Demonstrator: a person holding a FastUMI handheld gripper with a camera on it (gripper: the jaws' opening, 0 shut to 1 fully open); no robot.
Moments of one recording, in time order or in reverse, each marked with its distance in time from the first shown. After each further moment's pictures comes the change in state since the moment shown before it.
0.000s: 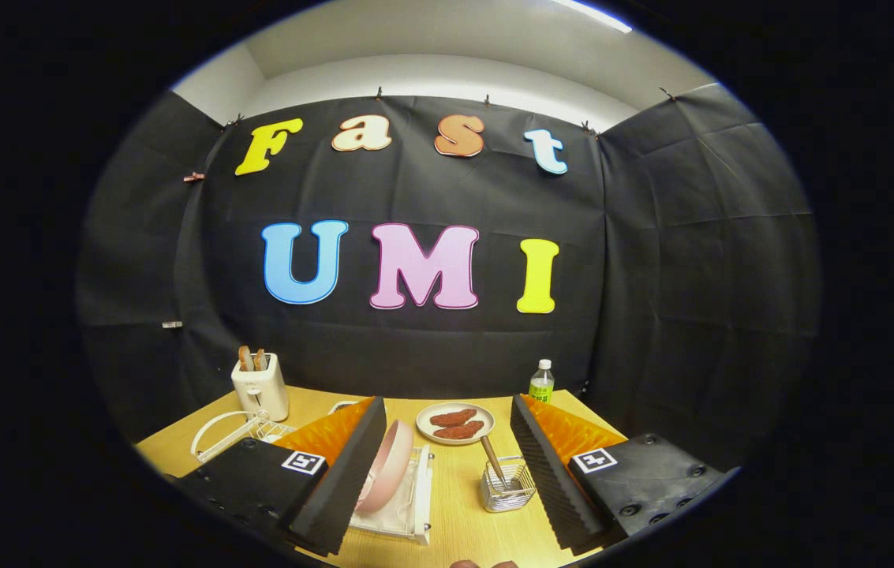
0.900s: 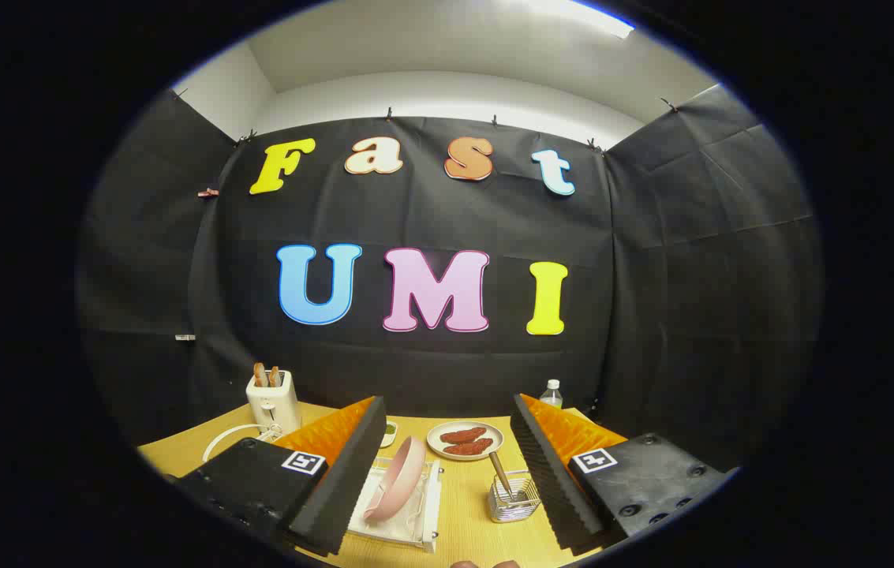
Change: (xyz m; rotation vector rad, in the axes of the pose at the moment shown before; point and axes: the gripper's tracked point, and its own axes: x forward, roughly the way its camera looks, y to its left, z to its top) arm -0.020 0.003 0.024 0.023 -0.097 0.036
